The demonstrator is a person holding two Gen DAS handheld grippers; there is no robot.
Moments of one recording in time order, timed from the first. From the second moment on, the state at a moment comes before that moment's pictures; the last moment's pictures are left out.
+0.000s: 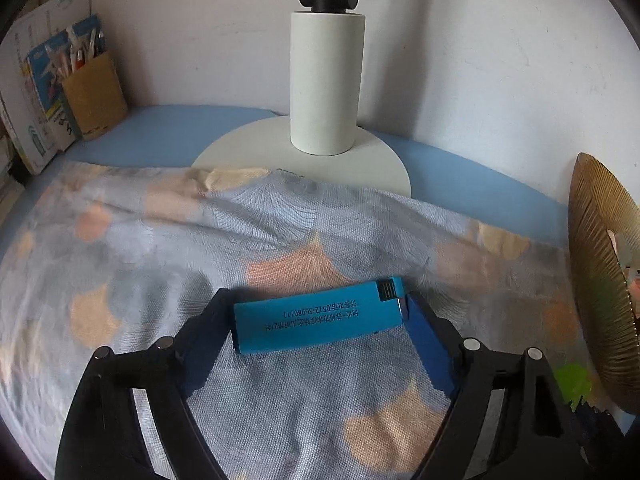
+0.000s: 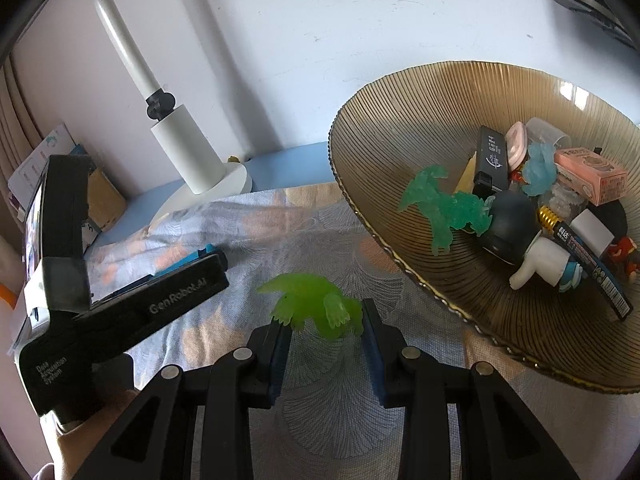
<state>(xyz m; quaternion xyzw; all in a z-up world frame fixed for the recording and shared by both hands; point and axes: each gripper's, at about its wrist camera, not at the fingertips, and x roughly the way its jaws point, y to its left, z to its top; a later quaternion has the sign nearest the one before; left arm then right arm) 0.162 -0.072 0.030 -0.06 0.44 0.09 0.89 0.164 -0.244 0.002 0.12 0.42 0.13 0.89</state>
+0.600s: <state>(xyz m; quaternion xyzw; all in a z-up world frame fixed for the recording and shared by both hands) 0.152 -0.049 0.028 -0.11 0.42 0.09 0.89 0.124 -0.219 0.033 0.04 0.32 0.15 0.93</state>
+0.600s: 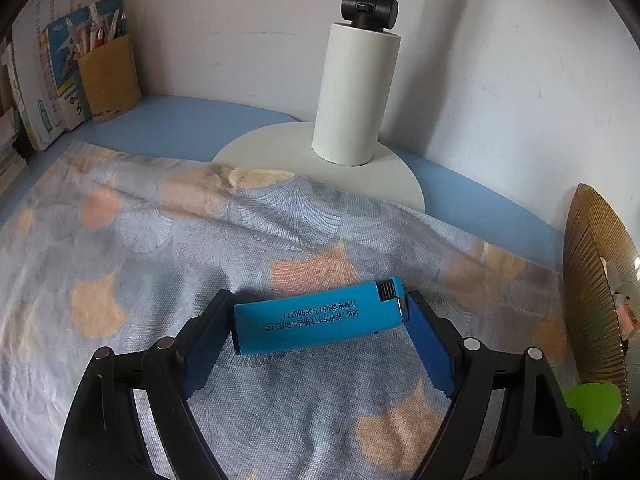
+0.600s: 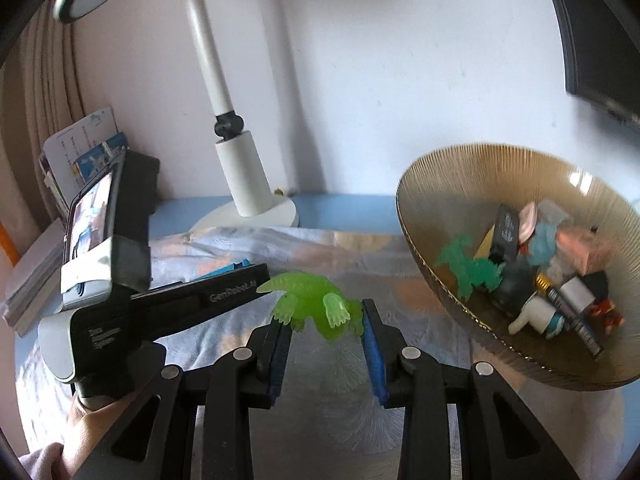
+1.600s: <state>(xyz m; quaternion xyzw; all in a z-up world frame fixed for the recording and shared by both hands) 0.153 -0.044 0.029 -0.13 0.42 0.08 0.90 0.107 -0.235 0.043 0.07 0.27 0.11 0.95</state>
